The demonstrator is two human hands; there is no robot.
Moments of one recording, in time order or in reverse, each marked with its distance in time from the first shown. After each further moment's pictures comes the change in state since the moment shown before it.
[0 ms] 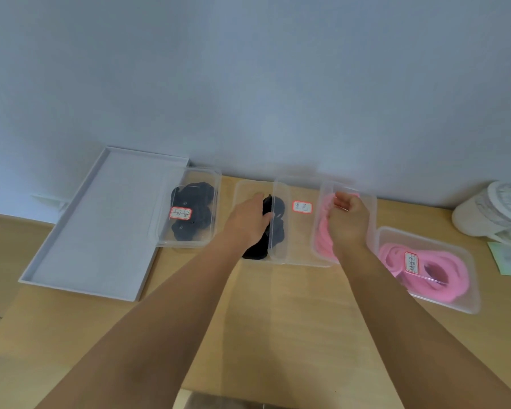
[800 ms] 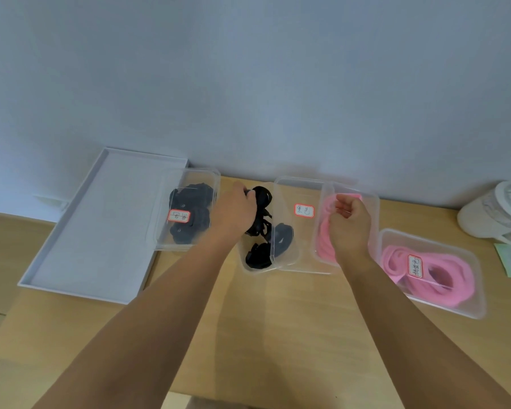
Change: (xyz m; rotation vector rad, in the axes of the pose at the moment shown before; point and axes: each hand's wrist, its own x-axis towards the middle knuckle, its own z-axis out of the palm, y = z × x) left_hand 0.008 0.003 -0.022 -0.120 0.191 -0.237; right_hand -0.006 0.000 -0.006 0.011 -0.036 -0.045
